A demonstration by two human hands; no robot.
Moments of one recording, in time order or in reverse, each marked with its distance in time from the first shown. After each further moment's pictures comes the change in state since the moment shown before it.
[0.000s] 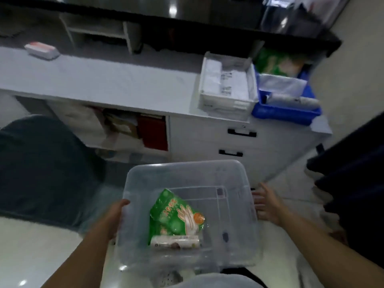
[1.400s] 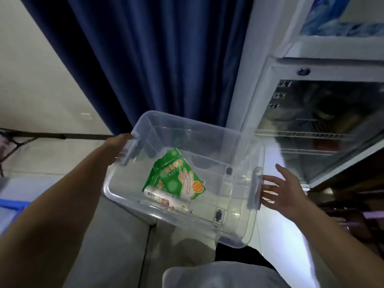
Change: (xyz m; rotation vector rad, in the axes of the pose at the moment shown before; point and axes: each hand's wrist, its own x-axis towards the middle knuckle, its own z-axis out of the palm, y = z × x) left_hand -0.247 0.300 0.847 1.333 -0.946 0.780; right_hand -0.131 0.116 -0.285 1.664 0.911 -0.083
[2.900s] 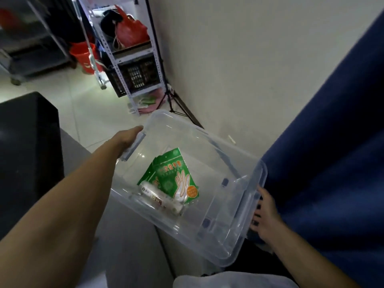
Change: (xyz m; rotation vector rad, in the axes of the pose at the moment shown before) left_hand 0.351 -0.013 -0.555 -0.447 0.707 -0.434; right_hand 0.269 -0.058 0.856 -0.754 -0.532 0.122
